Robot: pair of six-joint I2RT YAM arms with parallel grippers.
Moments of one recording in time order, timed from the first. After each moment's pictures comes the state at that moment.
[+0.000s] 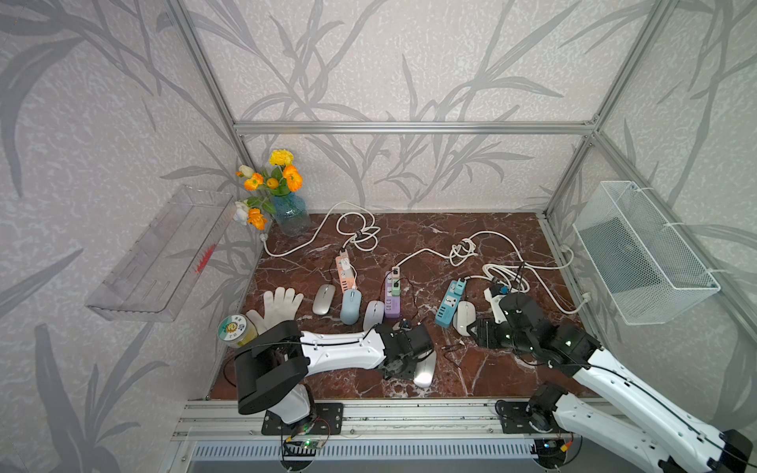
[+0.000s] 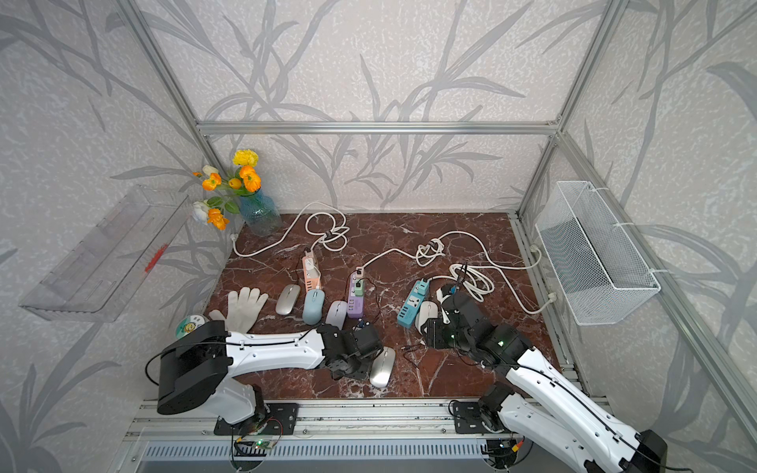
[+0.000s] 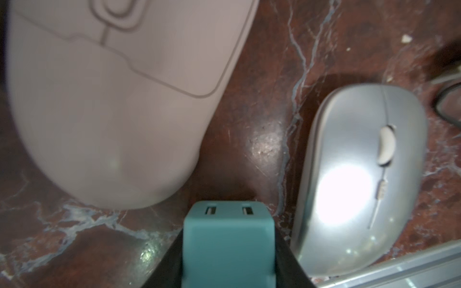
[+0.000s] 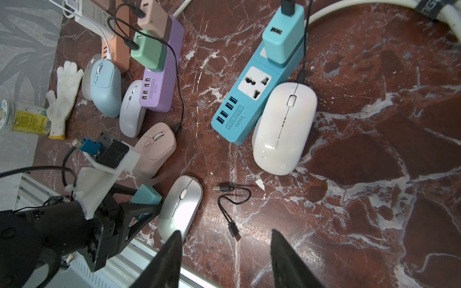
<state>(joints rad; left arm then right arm) -1.14 1.57 0.84 -0.64 -0.04 -0.91 0.68 0.79 0.71 -0.79 -0.05 0.63</state>
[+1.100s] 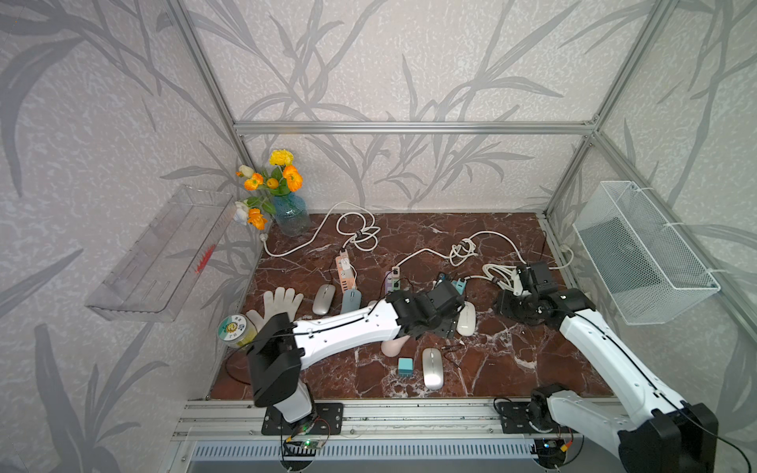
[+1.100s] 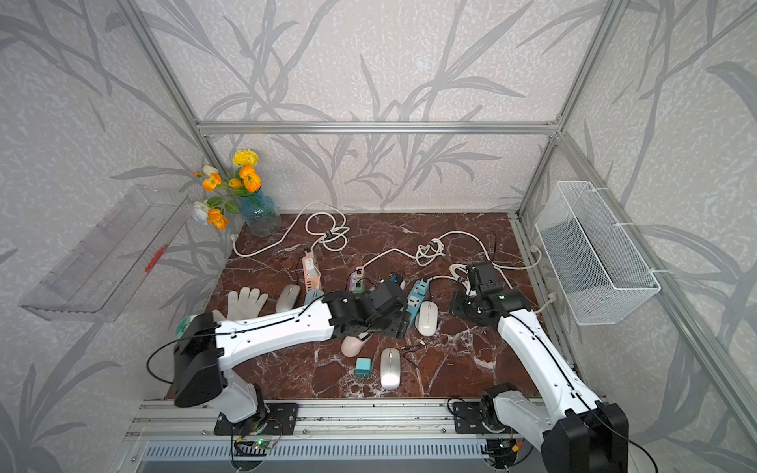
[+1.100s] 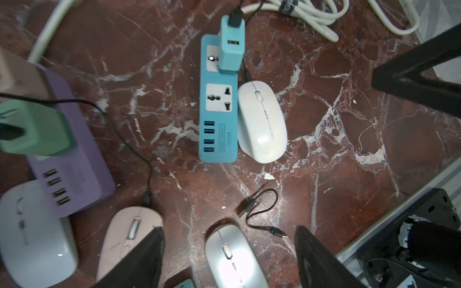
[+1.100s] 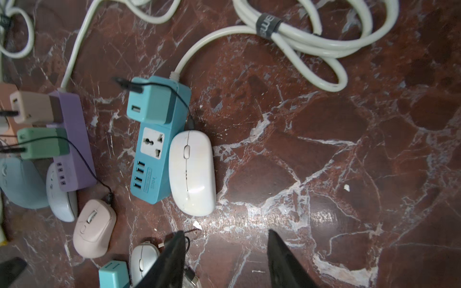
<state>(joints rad) -1.10 1.71 1.37 -0.67 -0.17 -0.62 0.16 1.07 0.86 -0.86 -0.13 0.53</state>
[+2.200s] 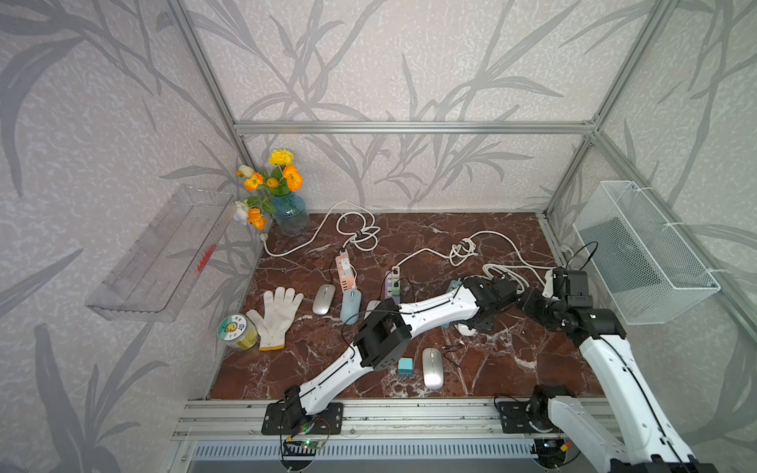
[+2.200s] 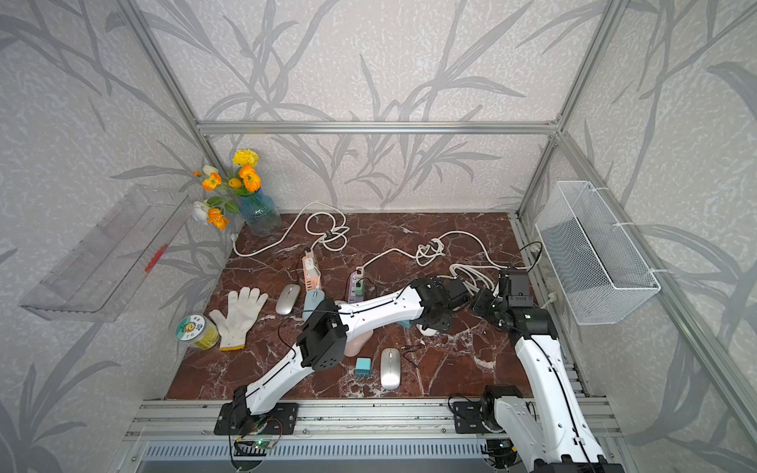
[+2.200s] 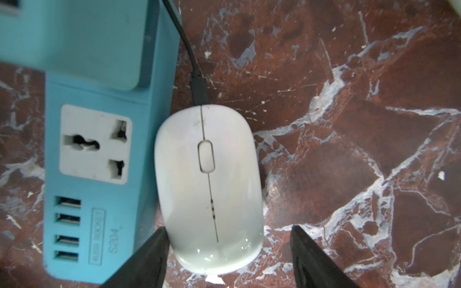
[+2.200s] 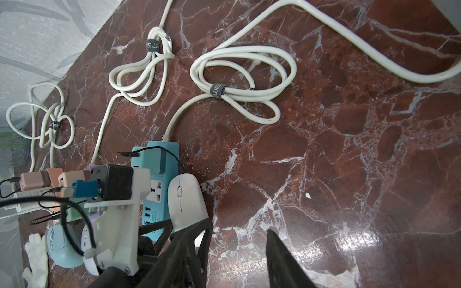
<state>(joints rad) -1.13 2.48 2.27 -1.13 -0.19 -0.86 -0.02 0.88 0.80 -0.83 -0.14 0.58</state>
